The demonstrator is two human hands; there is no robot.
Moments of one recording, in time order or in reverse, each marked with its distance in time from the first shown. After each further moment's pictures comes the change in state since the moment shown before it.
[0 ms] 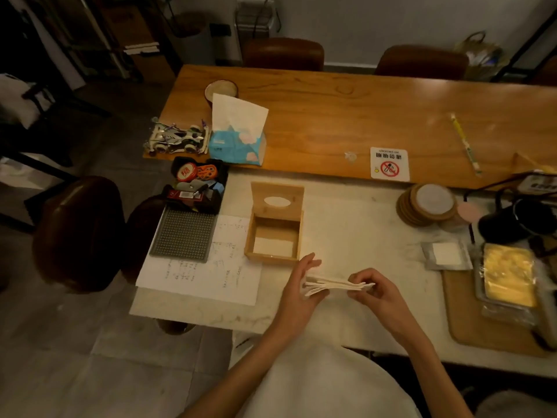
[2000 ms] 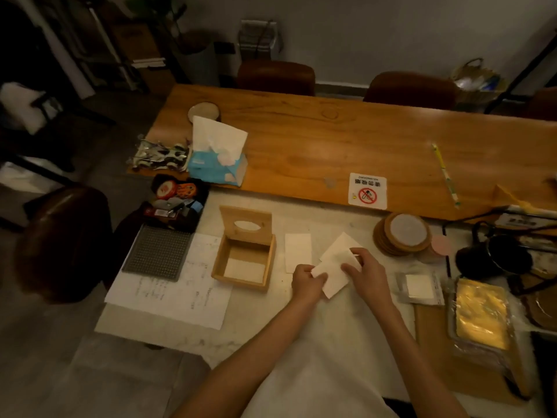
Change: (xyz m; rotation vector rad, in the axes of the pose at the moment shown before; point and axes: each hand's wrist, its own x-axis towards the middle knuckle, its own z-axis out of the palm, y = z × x) left_hand 0.118 0.007 0.098 -0.104 0.324 -0.593; right_hand 0.114 0.016 -0.072 -0.536 0.299 -0.017
